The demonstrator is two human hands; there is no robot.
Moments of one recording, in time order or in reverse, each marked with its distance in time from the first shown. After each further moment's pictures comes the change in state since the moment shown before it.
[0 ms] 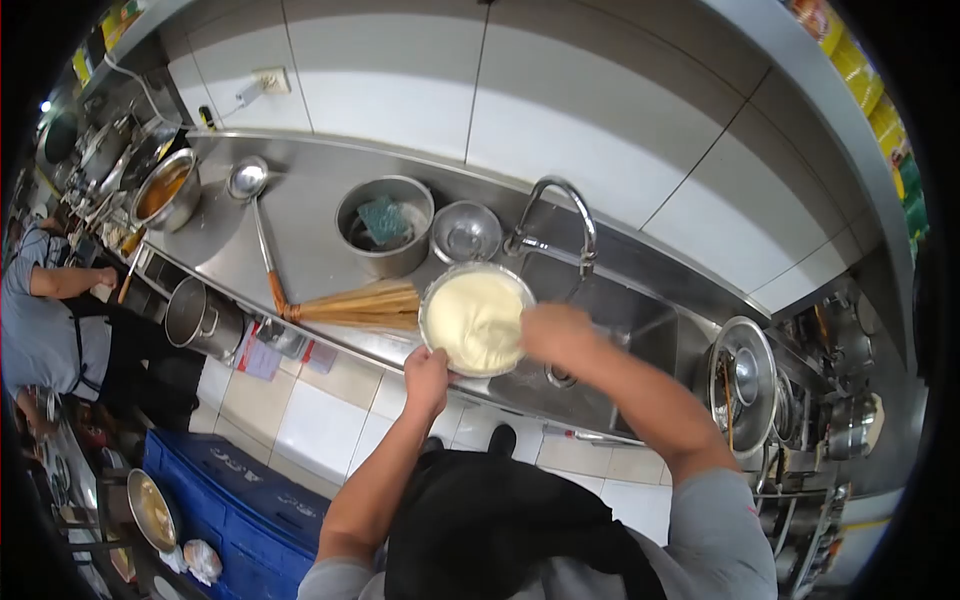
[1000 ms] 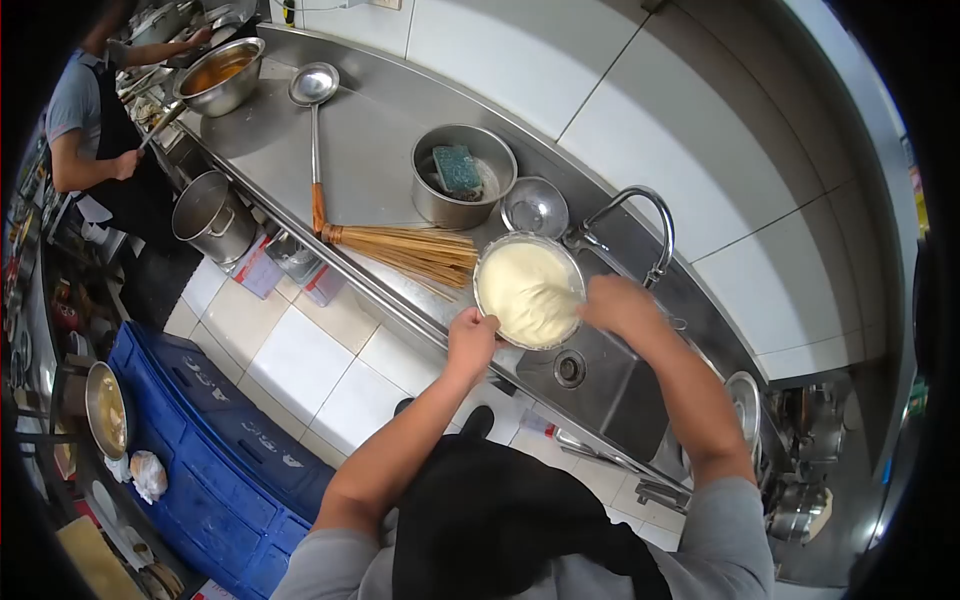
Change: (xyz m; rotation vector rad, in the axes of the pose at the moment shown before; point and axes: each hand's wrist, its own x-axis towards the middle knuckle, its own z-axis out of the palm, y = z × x) left_hand 0.008 -0.002 0.002 -0.238 0.007 0.036; right_hand 0.028 -0.005 -0.016 -0.130 -0.084 0.016
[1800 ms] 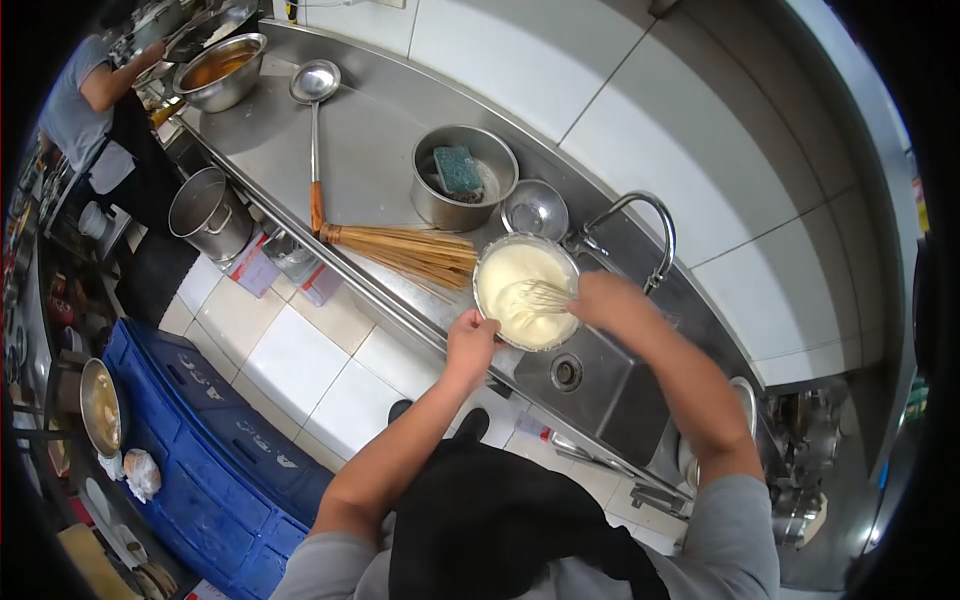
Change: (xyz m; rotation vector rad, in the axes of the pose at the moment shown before) left_hand -0.001 -0.001 0.002 -0.092 -0.008 -0.005; right_hand 0.015 -0.006 -0.022 0.045 0.019 -0.061
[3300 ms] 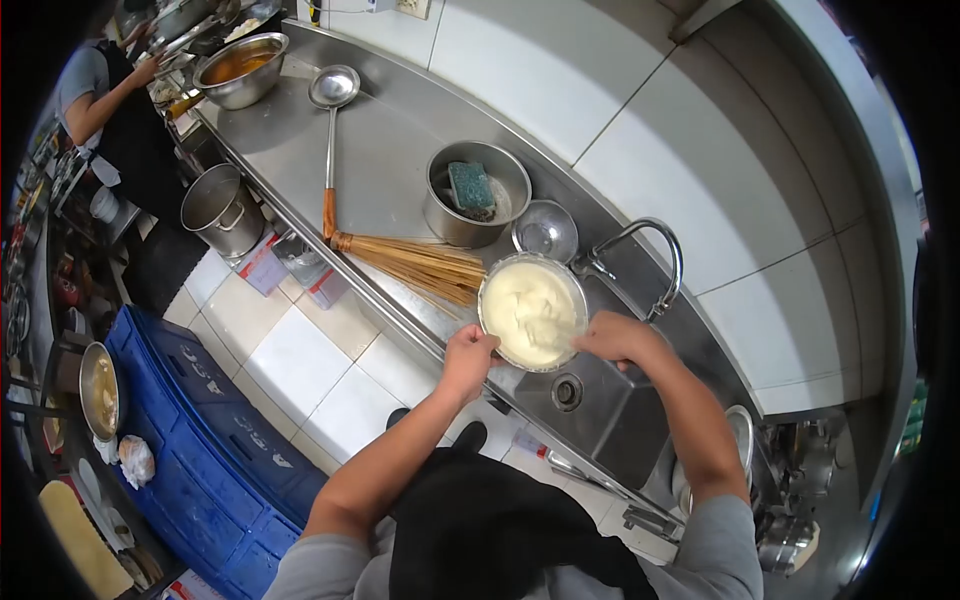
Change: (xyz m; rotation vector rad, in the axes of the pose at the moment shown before) left_hand 0.005 0.009 -0.008 0.056 0.006 -0.056; right_hand 0.006 0.022 0.006 0.331 -0.323 0.084
